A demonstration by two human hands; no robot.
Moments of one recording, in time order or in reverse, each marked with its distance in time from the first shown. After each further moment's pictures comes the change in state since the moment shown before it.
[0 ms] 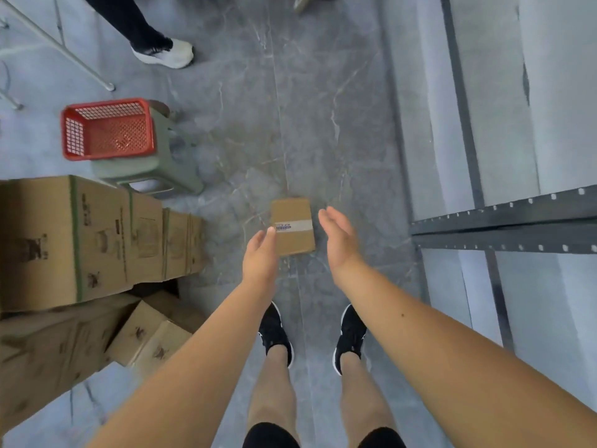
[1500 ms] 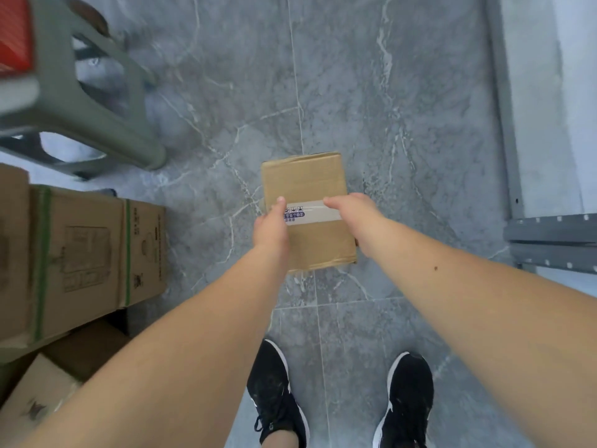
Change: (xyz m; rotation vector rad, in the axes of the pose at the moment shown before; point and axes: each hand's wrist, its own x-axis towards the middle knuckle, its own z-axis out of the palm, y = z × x) left_hand 0.400 -0.145 0.087 -0.182 0.059 -0.174; right_hand 0.382 0.205 0.049 -0.263 0.000 0.233
